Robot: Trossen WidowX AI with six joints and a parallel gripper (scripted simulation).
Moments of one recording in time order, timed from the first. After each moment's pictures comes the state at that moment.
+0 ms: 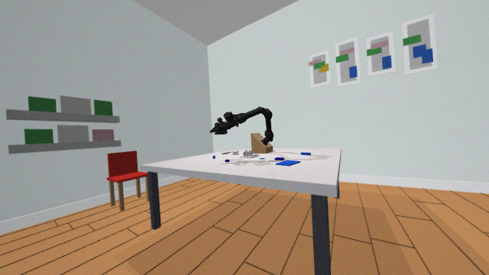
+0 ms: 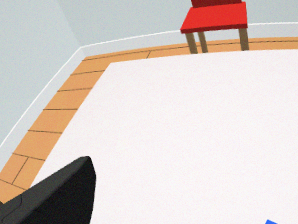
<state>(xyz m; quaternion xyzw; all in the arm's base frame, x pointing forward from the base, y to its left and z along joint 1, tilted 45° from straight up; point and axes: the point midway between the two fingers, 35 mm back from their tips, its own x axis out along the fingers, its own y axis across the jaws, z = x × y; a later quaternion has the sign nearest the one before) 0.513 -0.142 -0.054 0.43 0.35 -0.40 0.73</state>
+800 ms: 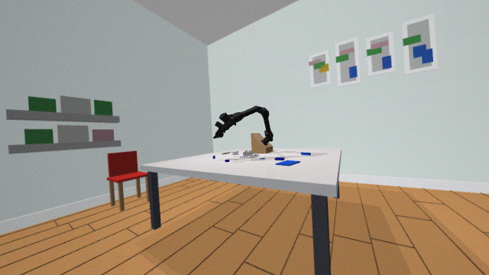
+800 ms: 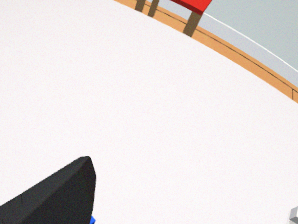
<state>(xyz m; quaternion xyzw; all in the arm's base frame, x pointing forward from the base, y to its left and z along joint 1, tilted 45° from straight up) 0.445 -0.181 -0.102 0.23 0.56 -0.28 0.75</state>
